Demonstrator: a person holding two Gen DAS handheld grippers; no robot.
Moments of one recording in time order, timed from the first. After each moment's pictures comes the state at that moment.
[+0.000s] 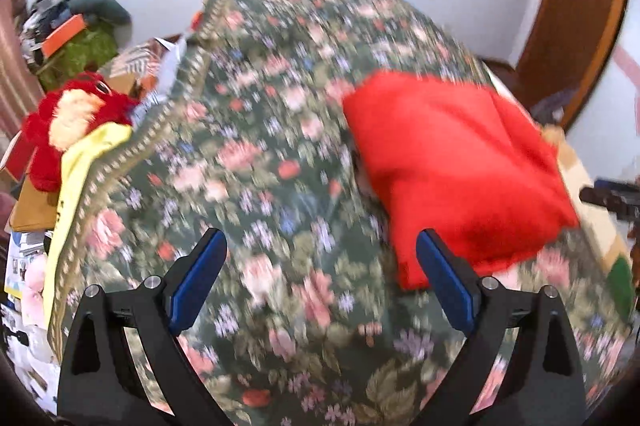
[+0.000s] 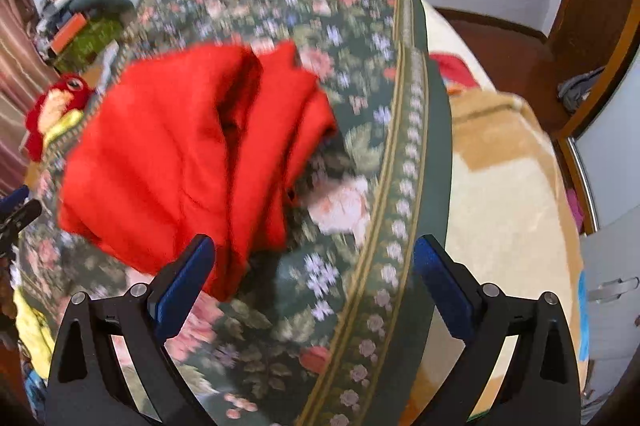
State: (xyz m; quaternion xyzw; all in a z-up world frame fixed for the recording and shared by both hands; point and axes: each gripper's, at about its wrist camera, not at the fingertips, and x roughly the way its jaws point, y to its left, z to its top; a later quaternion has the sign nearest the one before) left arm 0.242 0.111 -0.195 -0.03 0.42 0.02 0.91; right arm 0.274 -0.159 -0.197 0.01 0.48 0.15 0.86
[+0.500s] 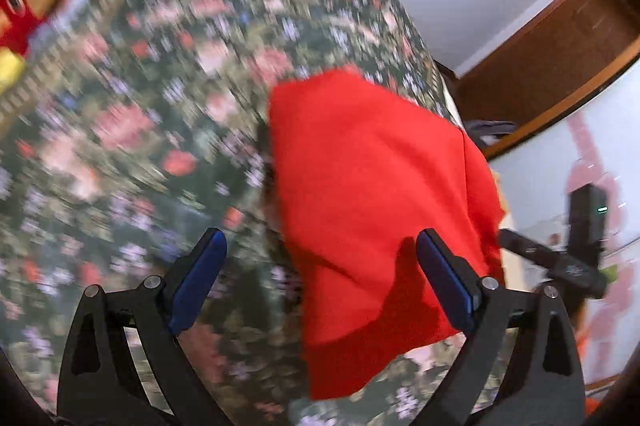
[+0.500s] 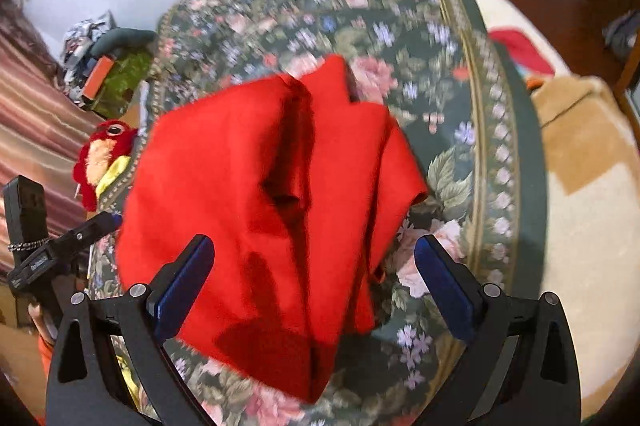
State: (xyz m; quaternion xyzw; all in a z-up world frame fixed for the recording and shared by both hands) left arm 0.339 0.115 -0.237 -0.22 0.51 -0.12 0.82; right arm 0.337 -0.131 -0.237 0.14 0.54 0.21 0.80
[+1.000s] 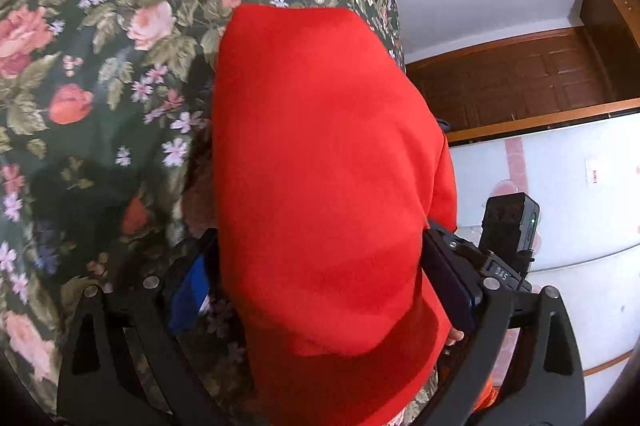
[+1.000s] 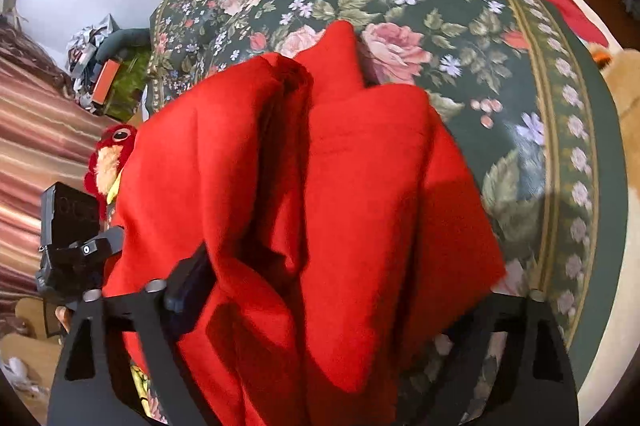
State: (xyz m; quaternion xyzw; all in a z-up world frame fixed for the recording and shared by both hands) left arm 0.381 0.107 -0.294 -0.37 0.54 -0.22 0.72; right arm 0.371 -0.118 -0.264 0.18 0.56 0.25 0.77
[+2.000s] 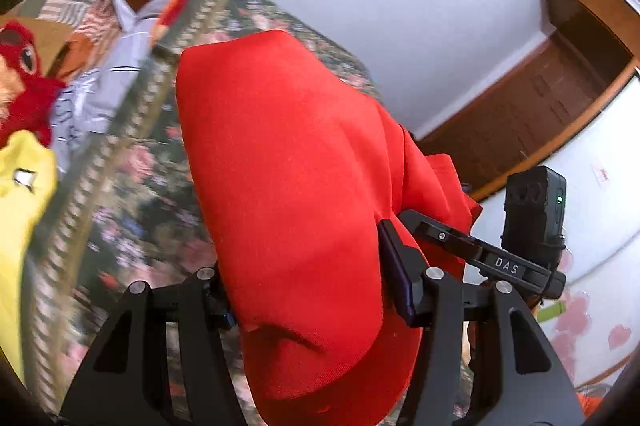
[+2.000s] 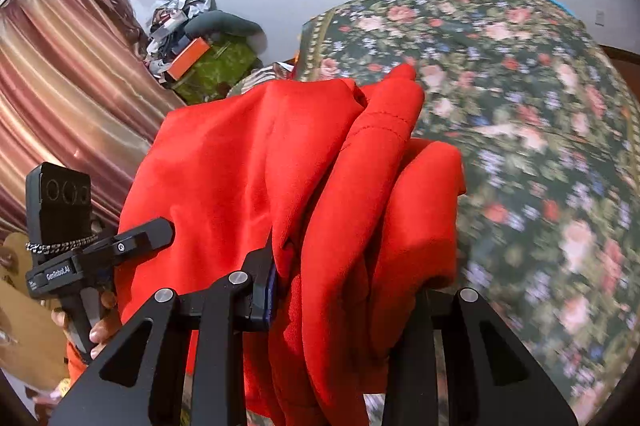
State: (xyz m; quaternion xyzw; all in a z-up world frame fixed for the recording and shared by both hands) left arm 0.371 0.291 -0.140 -0.28 0.41 -0.15 0.86; right arm 0.407 0.110 -0.156 0.10 0.45 0.36 0.81
